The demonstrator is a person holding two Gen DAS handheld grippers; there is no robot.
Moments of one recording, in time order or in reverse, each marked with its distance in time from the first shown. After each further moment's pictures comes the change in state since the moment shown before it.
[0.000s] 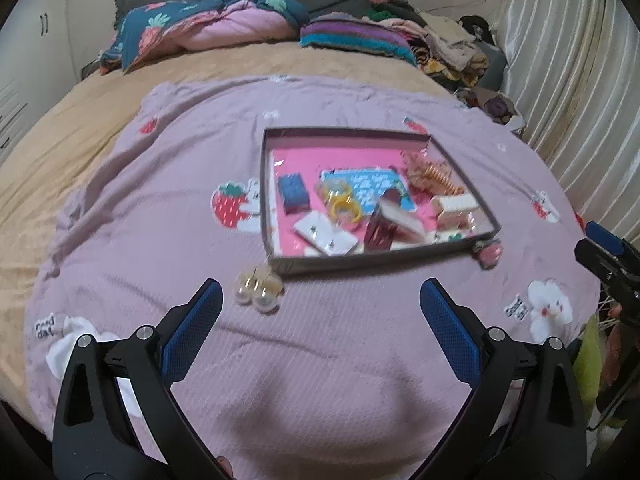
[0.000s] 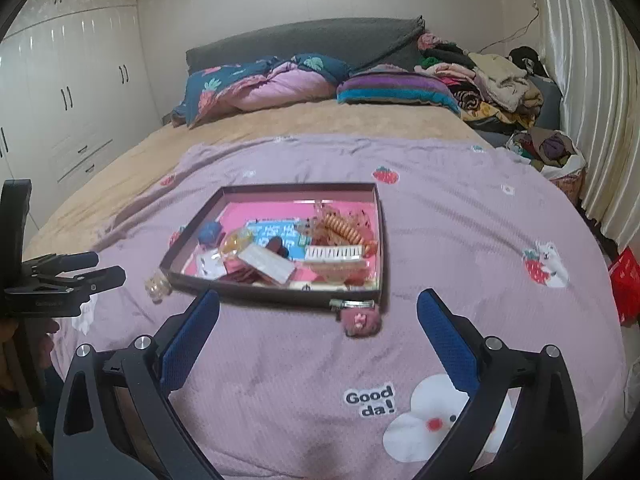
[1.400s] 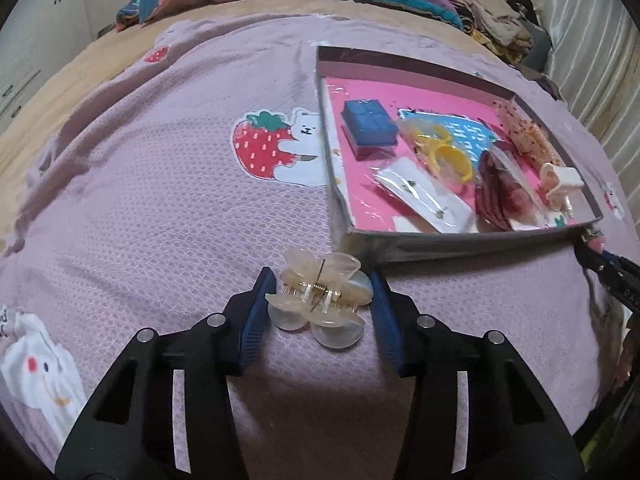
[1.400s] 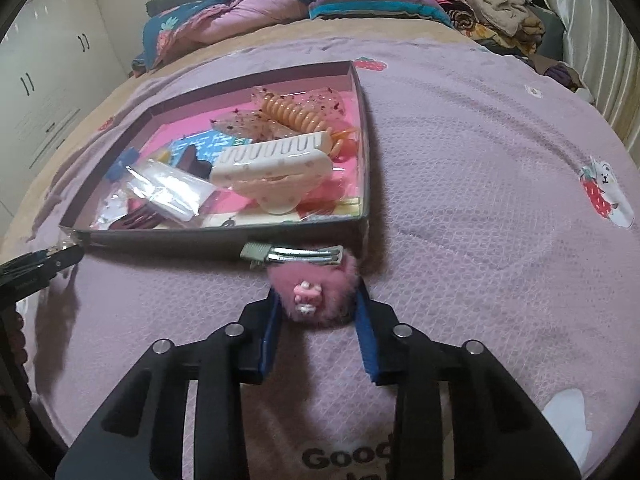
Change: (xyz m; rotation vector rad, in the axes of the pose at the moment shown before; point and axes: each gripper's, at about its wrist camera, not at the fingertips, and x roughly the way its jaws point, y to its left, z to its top) left arm 0.103 0.048 -0.017 -0.068 0.119 0.068; right arm 0.141 -0.046 -0.042 0.082 0.251 -0.017
